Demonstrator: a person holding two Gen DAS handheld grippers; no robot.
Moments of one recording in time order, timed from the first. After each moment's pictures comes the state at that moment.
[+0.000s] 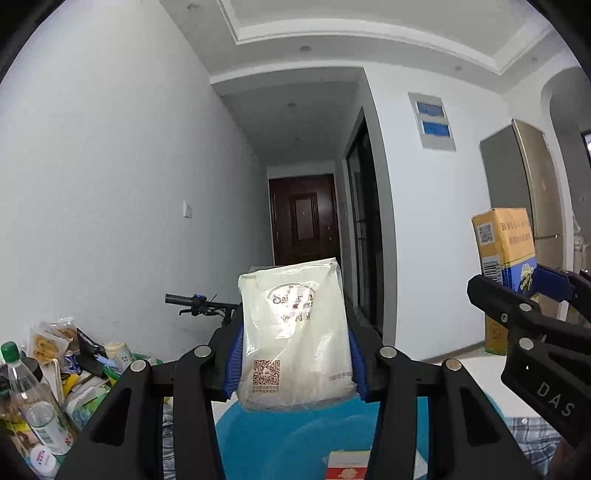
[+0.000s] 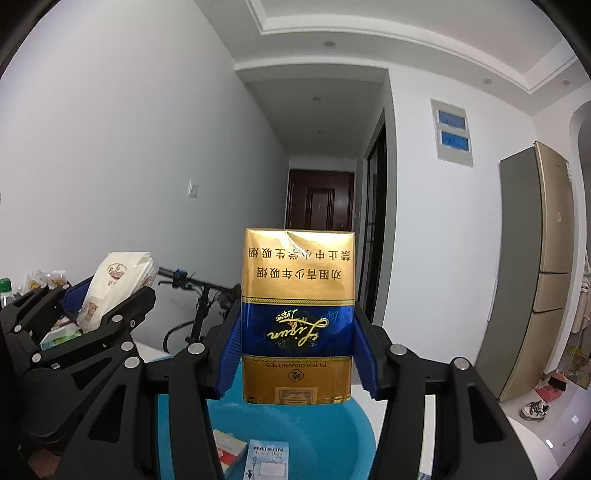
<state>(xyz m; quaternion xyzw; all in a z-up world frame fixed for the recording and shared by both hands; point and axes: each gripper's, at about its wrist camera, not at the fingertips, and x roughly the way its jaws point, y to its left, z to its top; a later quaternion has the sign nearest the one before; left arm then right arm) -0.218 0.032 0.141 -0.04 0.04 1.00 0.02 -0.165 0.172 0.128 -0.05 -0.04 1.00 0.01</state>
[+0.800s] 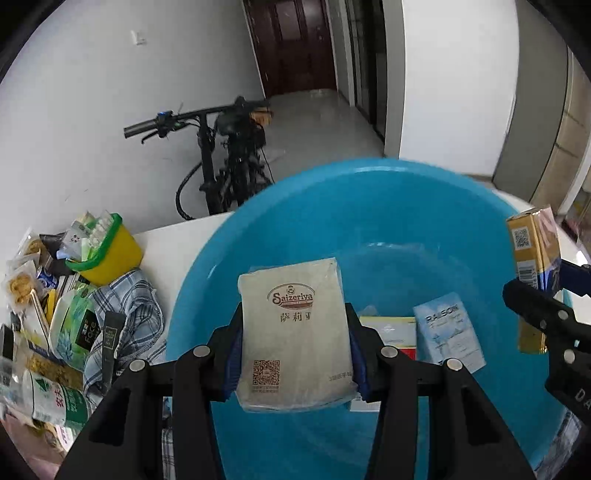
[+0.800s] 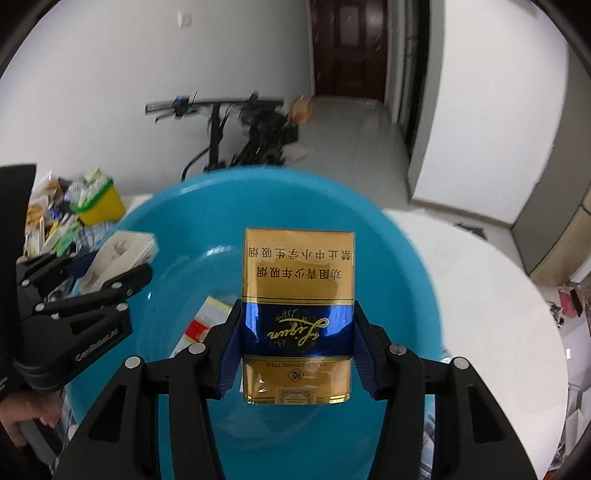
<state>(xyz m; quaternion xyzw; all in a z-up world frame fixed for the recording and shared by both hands) -0.351 0.033 0.047 -0.45 0.09 0.89 0.01 -0.302 0.202 0.047 -0.44 0.00 0.89 -0.07</state>
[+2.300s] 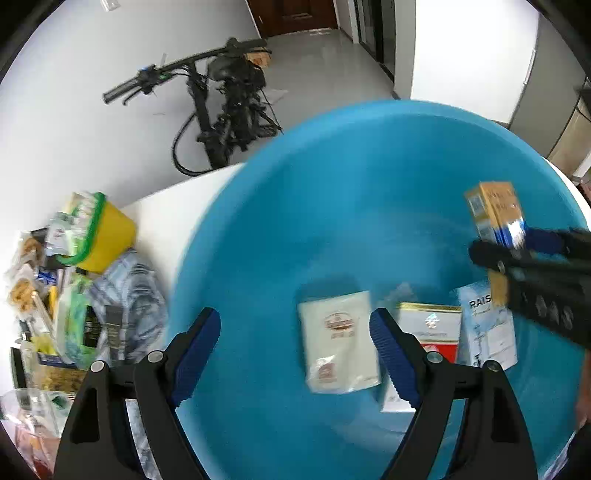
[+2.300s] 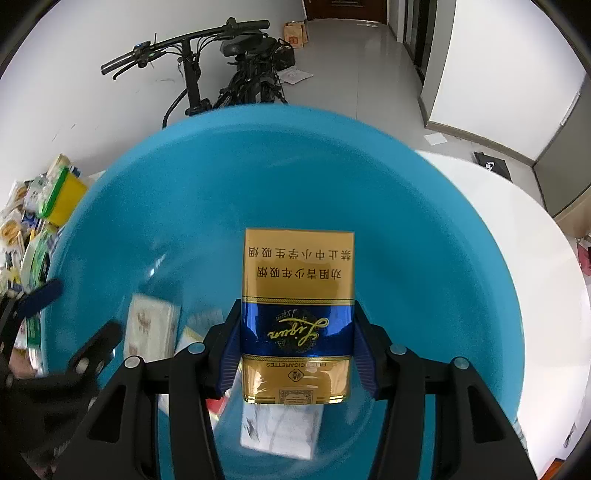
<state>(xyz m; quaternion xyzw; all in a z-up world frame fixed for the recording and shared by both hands) -0.386 0.029 0.028 -0.56 0.12 0.82 -0.02 -0.393 0.204 -0.002 -0.58 0.05 0.81 -0.07</state>
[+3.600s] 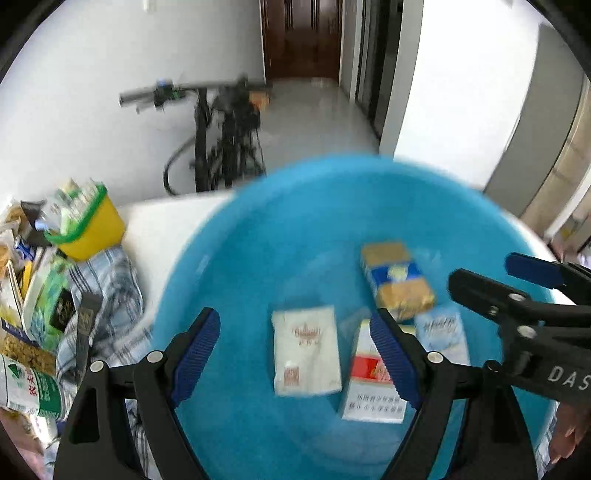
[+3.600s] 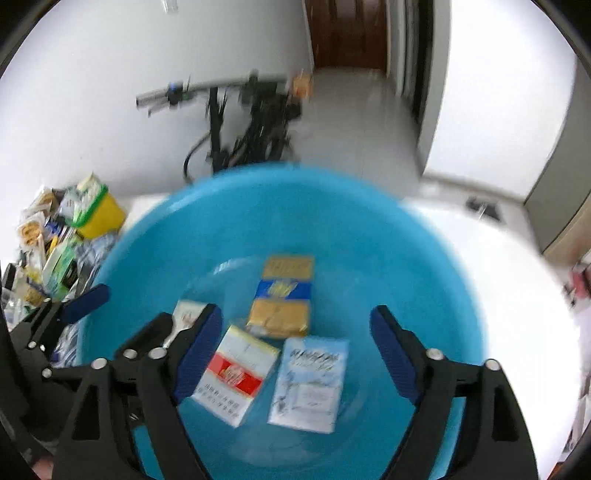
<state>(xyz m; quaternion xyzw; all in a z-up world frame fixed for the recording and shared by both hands) -0.361 0.005 0.041 -0.44 0.02 0.90 0.02 -0.320 0.194 0.066 -0.46 0.03 0.88 -0.06</state>
